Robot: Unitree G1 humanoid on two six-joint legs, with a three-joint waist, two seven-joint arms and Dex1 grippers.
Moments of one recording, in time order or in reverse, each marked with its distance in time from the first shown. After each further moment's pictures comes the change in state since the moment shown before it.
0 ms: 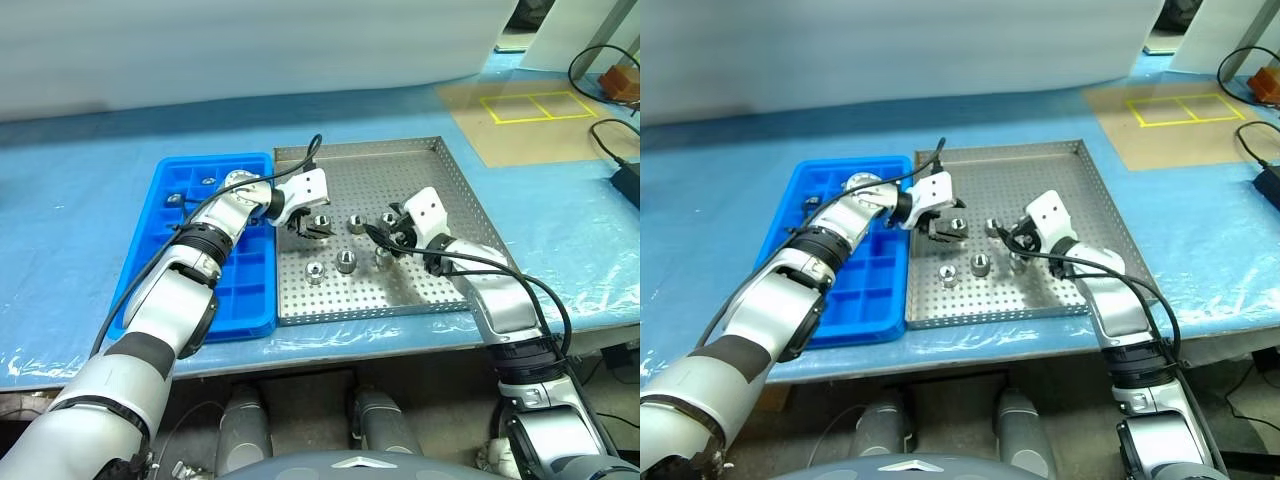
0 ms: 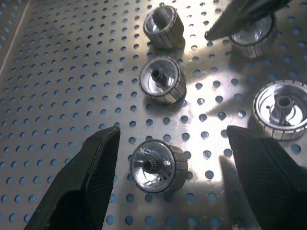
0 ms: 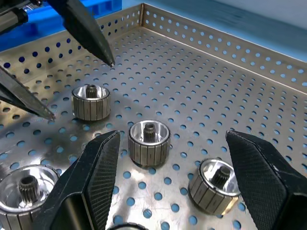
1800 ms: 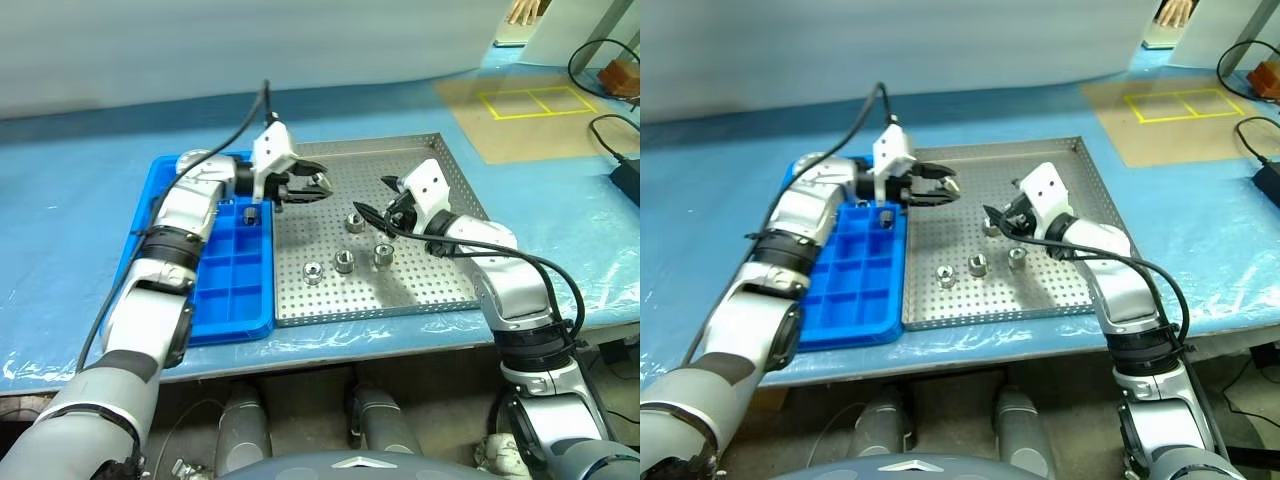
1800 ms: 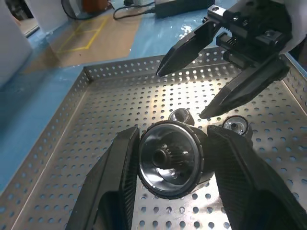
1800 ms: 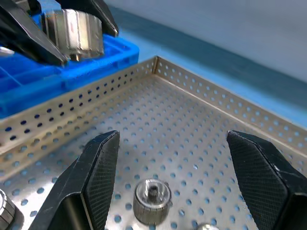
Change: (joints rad) left arm 0.194 0.141 0.293 -0.560 -0.292 0.252 -0.196; right arm -0.128 -0.019 0.005 -0.106 0.070 0.064 0.093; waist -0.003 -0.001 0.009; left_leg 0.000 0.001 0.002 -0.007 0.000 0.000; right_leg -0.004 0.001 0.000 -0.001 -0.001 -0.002
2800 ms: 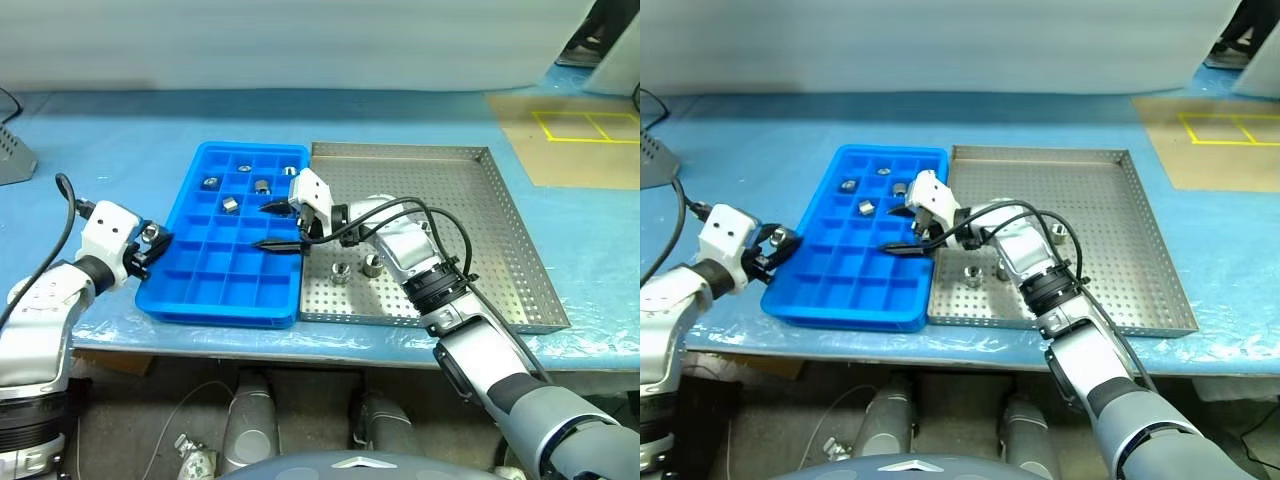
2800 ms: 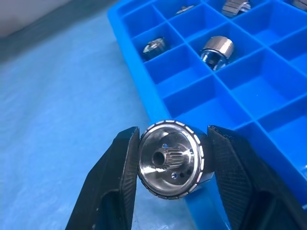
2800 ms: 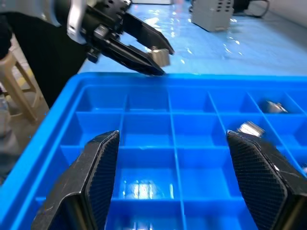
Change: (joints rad) left arm 0.848 0.239 0.393 -0.747 -0.015 0.418 0.652; right arm -0.349 0.283 0.263 0.552 -0.036 -0.288 0.447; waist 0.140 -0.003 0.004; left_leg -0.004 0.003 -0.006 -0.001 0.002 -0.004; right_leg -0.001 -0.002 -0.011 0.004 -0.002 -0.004
